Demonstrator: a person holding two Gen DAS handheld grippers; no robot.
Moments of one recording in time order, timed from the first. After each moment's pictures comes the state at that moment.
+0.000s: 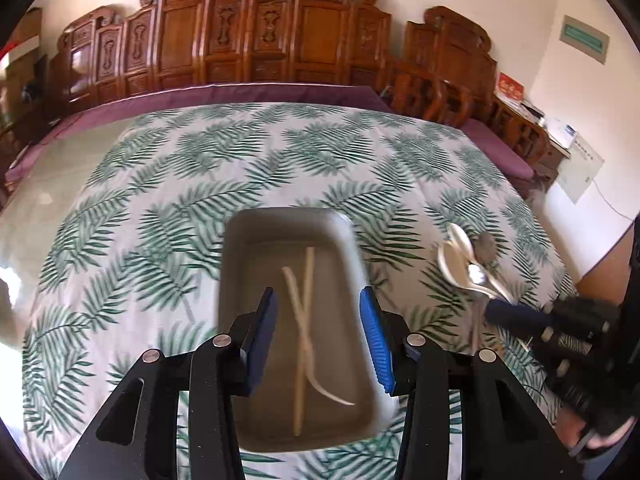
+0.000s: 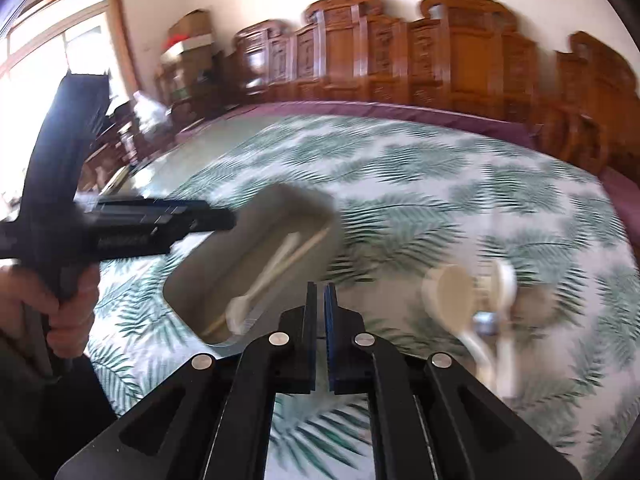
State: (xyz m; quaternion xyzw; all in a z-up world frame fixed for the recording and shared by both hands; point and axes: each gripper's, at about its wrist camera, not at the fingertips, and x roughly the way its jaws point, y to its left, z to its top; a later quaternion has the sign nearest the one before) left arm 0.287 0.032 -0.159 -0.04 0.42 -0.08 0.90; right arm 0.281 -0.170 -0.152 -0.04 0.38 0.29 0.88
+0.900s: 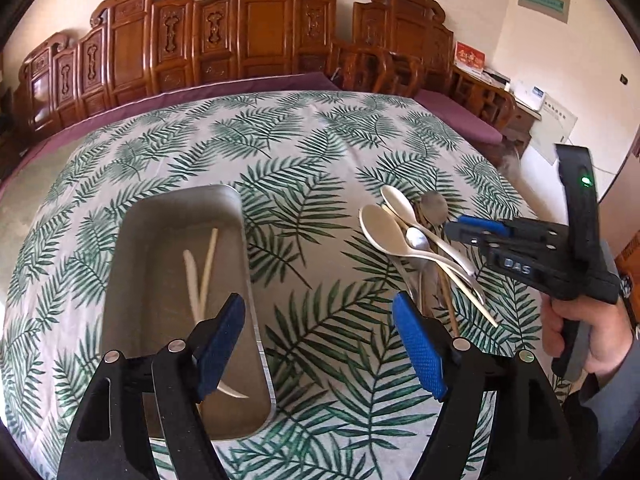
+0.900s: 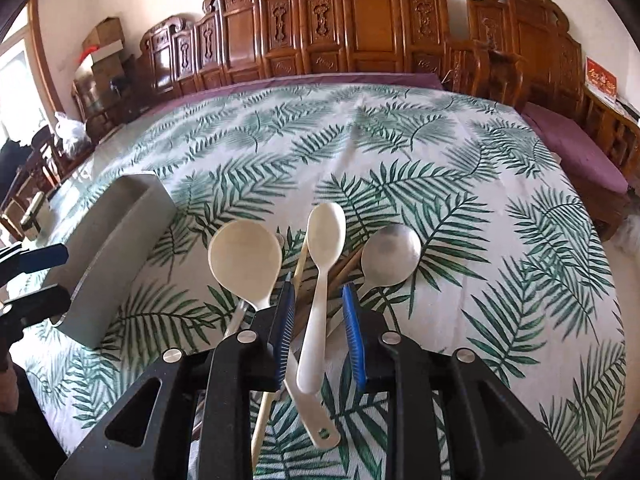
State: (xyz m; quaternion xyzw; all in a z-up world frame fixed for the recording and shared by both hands) left arm 0.271 -0.049 -0.184 0.01 0.43 -0.13 0.89; right arm 0.345 -0.276 -0.218 -0.02 0.44 0.17 0.88
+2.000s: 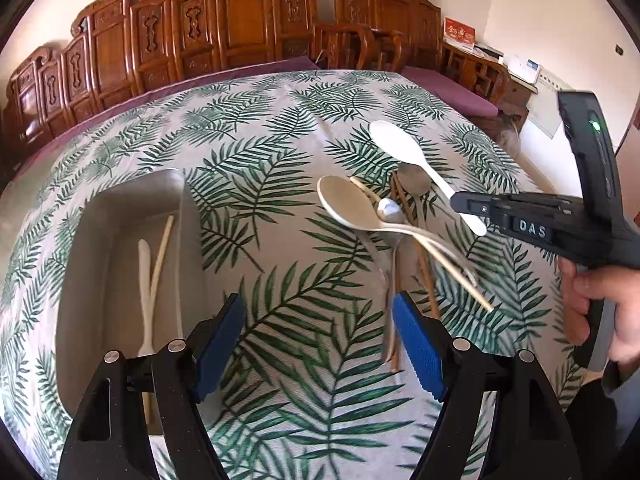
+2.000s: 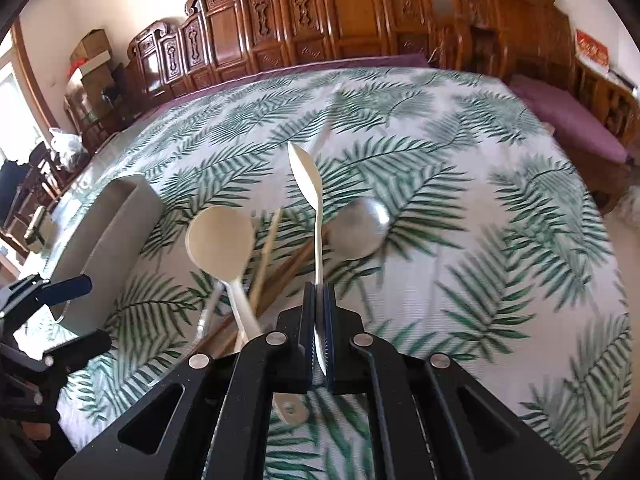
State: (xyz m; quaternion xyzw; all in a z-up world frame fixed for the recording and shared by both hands) left arm 0.269 -0.098 -0.205 0.04 0.44 -0.14 0.89; right arm 0.338 -0.312 -0.218 0.02 0.45 0.16 0.88
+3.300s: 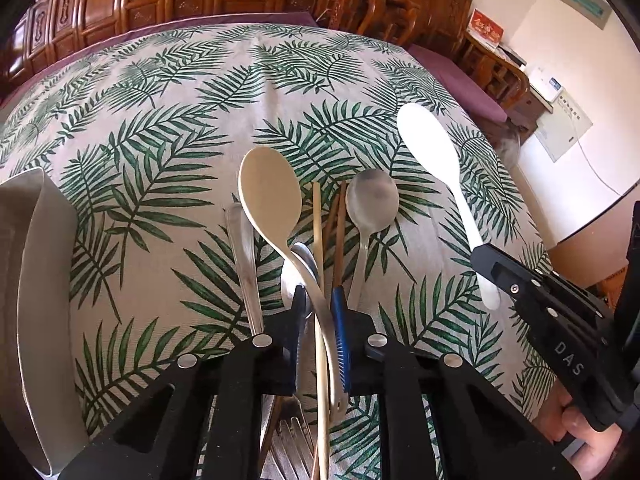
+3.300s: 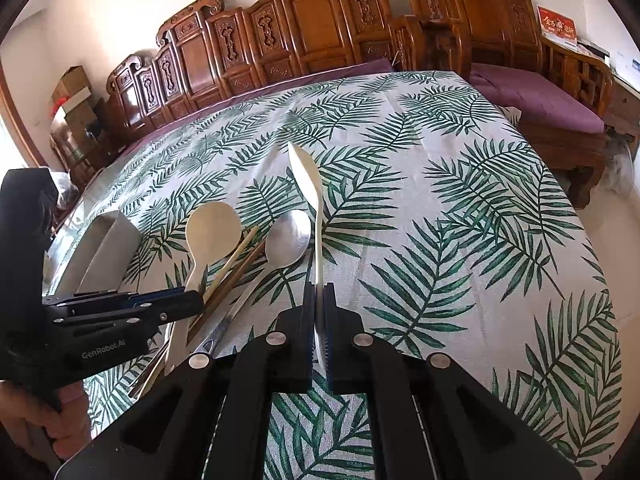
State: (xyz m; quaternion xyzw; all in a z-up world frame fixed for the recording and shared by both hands) left arm 0.348 -0.174 -0.236 -0.05 0.52 -0.14 0.84; right arm 0.339 -0.365 -0.218 0.07 0.44 0.13 0.89
